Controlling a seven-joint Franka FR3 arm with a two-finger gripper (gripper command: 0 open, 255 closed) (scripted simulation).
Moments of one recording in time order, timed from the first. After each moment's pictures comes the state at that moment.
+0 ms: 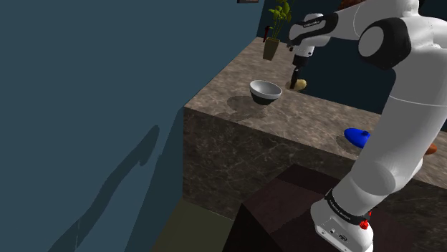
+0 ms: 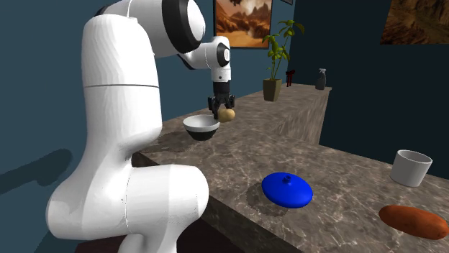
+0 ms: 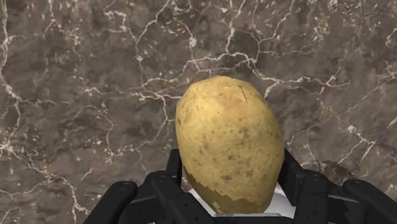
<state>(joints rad) -0.13 0.27 -0.46 -1.69 0.06 1.83 -1.01</state>
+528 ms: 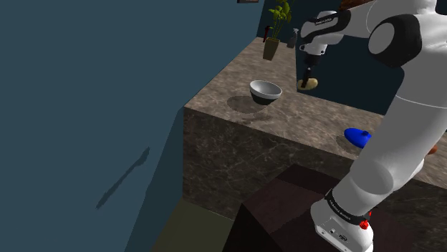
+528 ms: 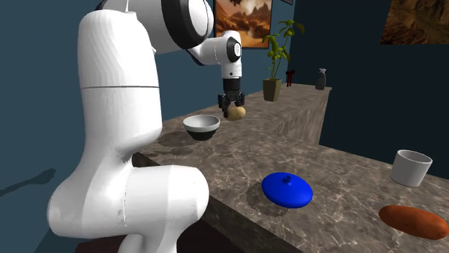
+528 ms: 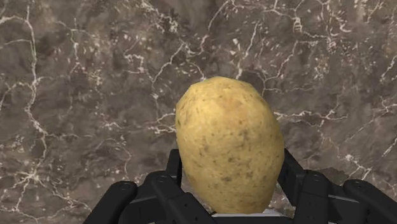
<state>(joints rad) -0.17 0.21 -0.50 -1.72 0.04 1.81 -1.08</state>
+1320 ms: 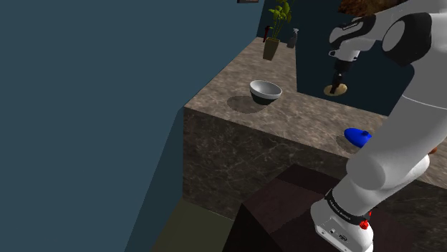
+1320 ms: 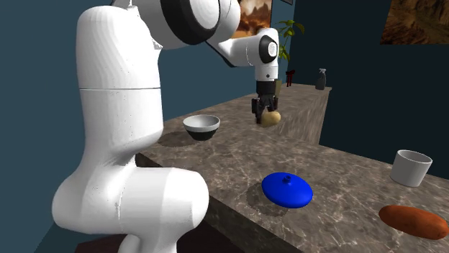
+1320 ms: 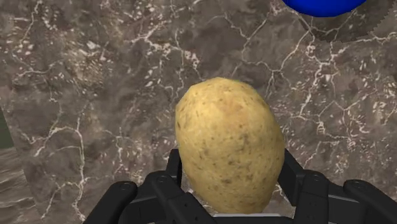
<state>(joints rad) -0.31 0.16 -0.61 -1.79 0.00 1.85 -1.32</state>
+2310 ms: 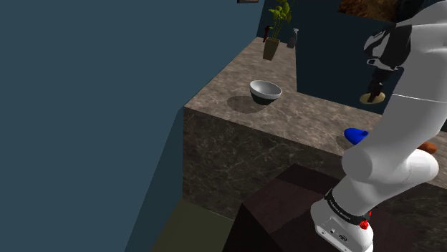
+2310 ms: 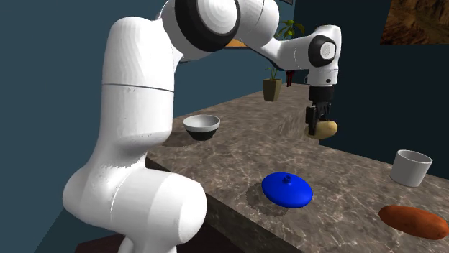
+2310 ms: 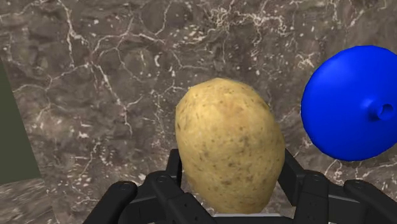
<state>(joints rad) -0.57 0.30 -0.72 -1.66 0.09 1.85 -1.70</state>
